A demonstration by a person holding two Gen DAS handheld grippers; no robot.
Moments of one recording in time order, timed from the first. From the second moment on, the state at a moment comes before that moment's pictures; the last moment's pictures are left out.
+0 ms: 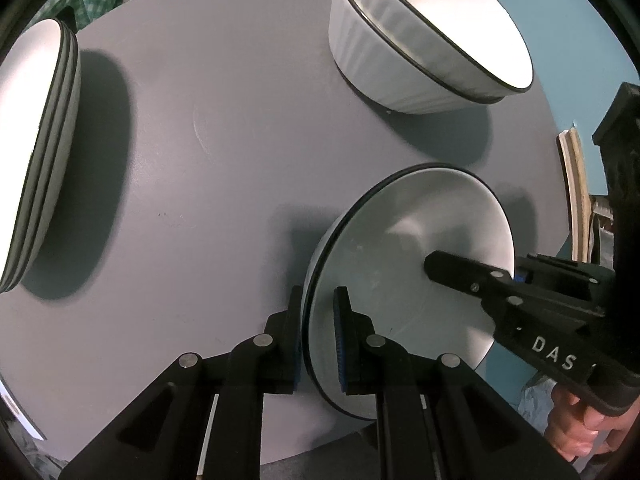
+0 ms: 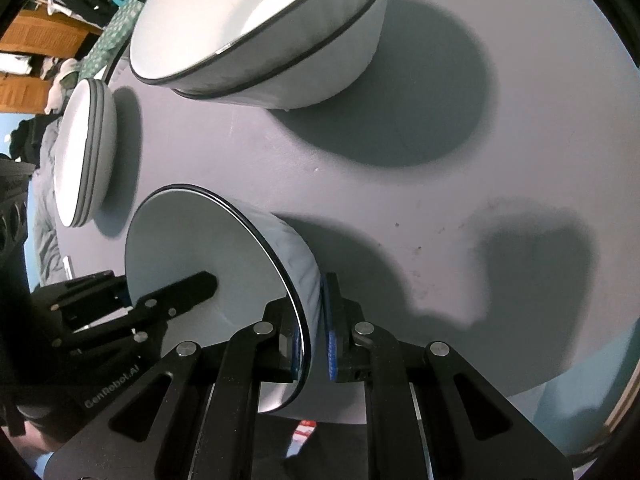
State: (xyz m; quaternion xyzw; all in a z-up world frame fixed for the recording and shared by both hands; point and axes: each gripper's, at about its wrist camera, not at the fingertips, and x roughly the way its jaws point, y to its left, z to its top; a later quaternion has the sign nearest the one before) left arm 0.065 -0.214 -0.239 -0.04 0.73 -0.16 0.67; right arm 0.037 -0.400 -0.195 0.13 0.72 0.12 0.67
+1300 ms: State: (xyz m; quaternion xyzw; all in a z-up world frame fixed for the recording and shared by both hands) left arm 0.146 -0.208 -0.130 -0.05 0.67 -0.18 0.71; right arm 0.080 -0.364 -0.103 0.08 0.68 0.10 0.72
